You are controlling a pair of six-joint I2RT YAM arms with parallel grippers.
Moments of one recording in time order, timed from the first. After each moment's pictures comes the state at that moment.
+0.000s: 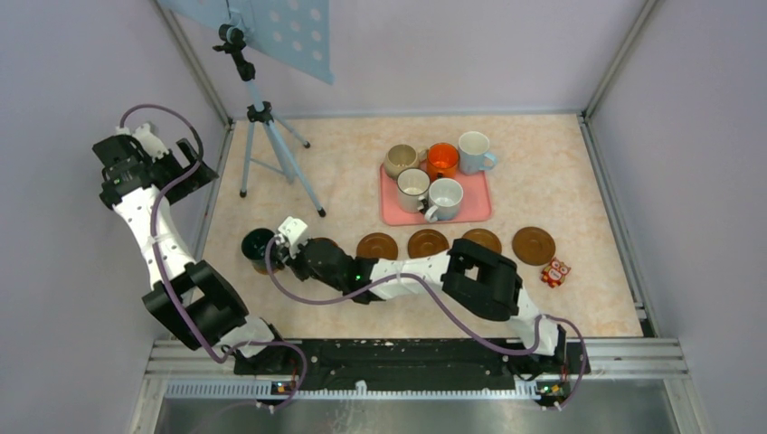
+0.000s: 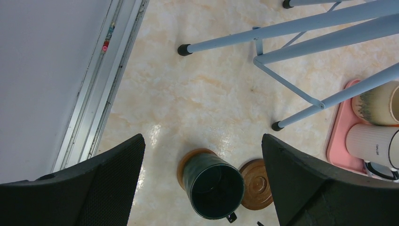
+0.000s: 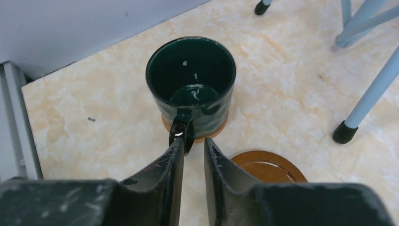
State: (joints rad) left arm 0.66 1.46 1.49 -0.82 0.46 -0.02; right arm 1.30 2.18 1.49 0.50 0.24 0.09
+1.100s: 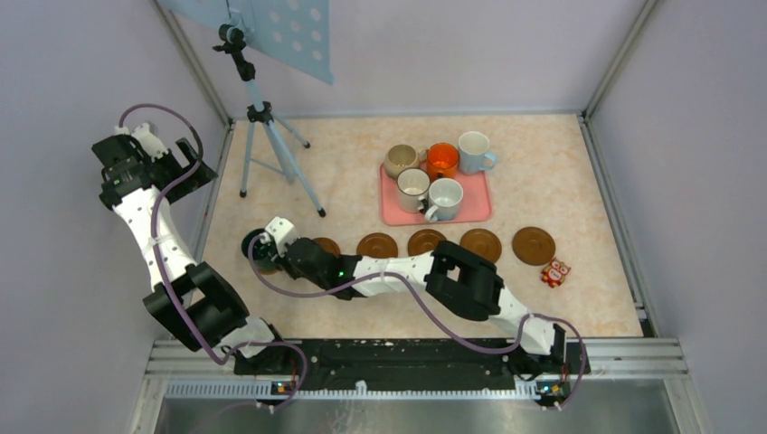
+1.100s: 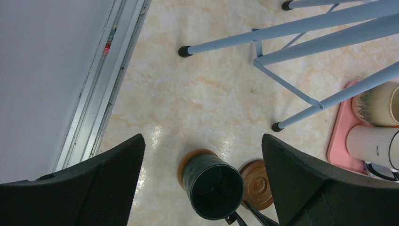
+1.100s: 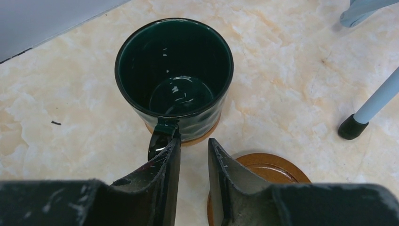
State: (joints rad) left arm 0.66 1.45 1.49 -0.81 0.46 -0.02; right arm 1.30 2.32 1.72 0.28 0.33 0.09
